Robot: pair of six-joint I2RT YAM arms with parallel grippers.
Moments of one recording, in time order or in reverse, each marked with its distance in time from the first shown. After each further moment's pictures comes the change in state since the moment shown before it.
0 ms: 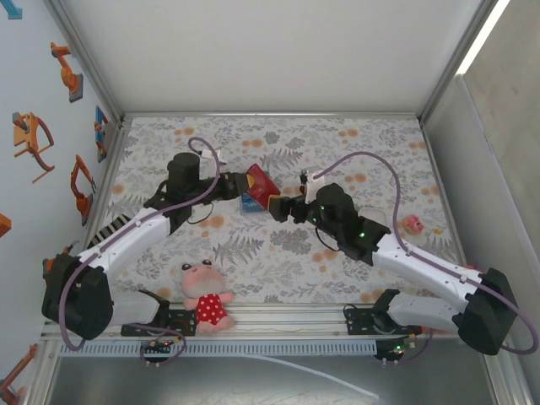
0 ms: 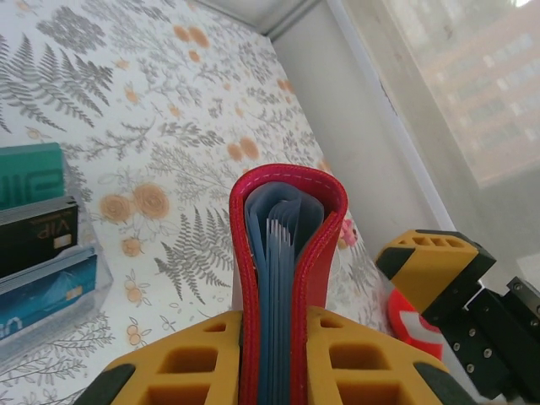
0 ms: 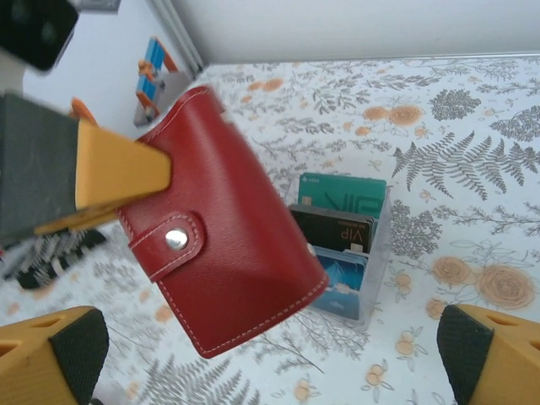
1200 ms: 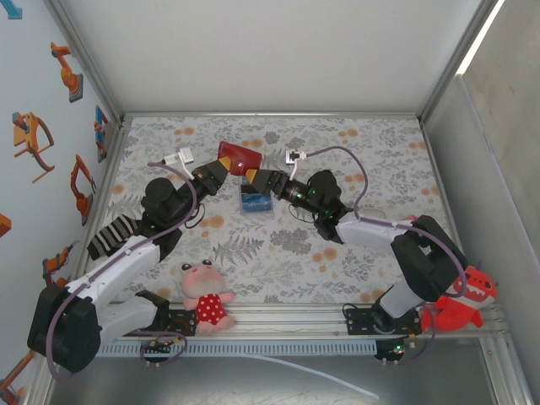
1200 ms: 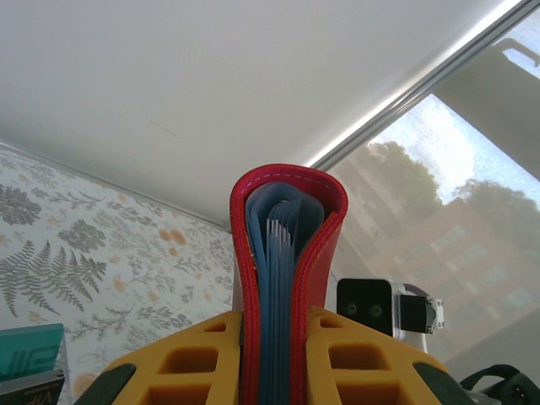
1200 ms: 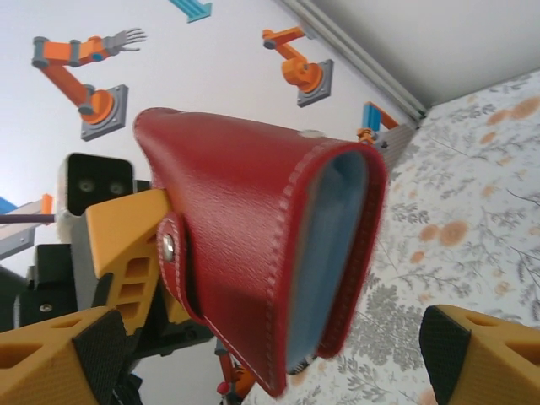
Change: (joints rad) left arm 0.012 -0.178 -0.249 0.561 -0.273 -0.242; right arm -0.117 0.471 0.021 0.903 -0.504 0.480
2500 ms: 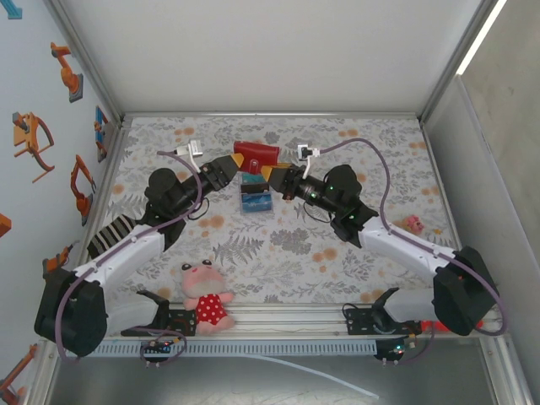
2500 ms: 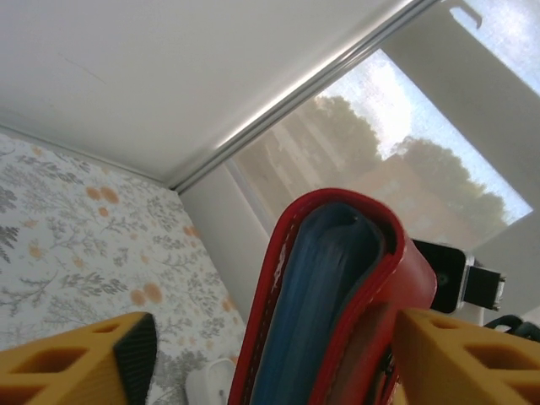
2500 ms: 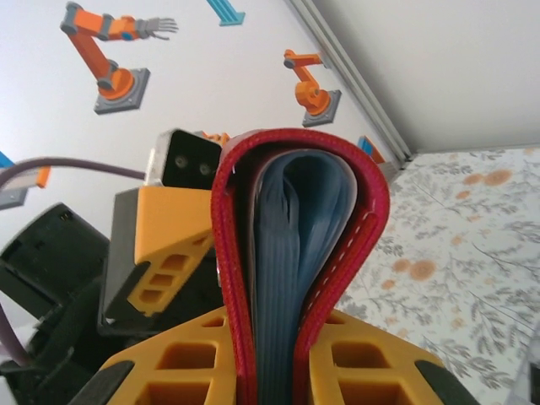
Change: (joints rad) left arm 0.013 0.080 0.086 0.006 0.198 -0.070; right arm -0.014 -0.292 0.024 -0.377 0.013 -0.267
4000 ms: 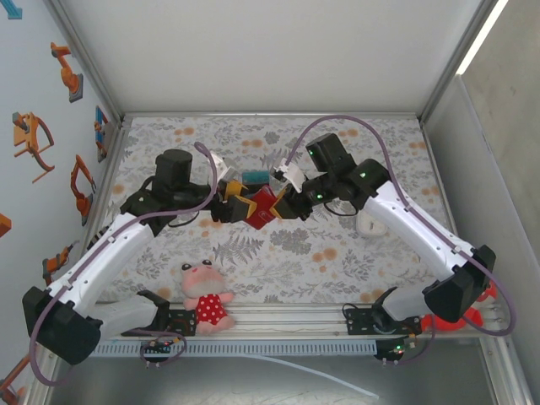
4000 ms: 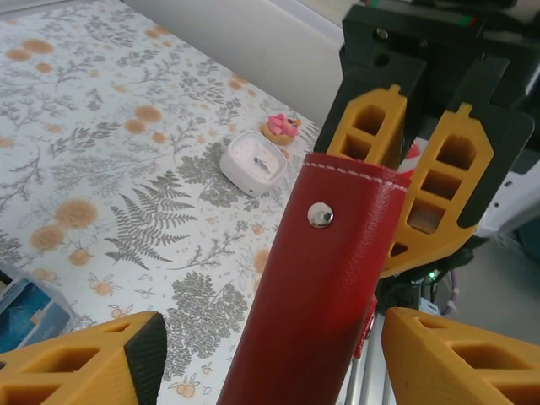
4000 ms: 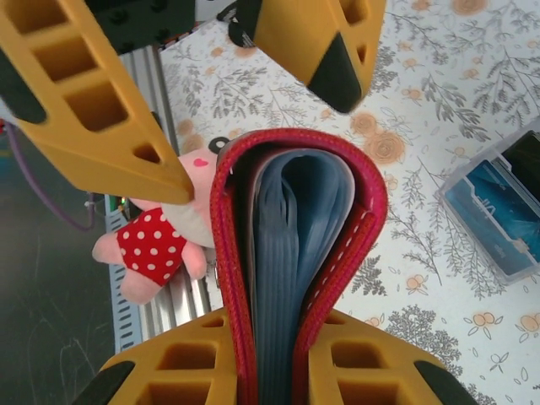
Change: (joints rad) left arm -0.072 -0.043 0.354 -1.082 0.306 0.977; right arm 0.002 0.118 0.632 -1.452 -0.264 -0.892
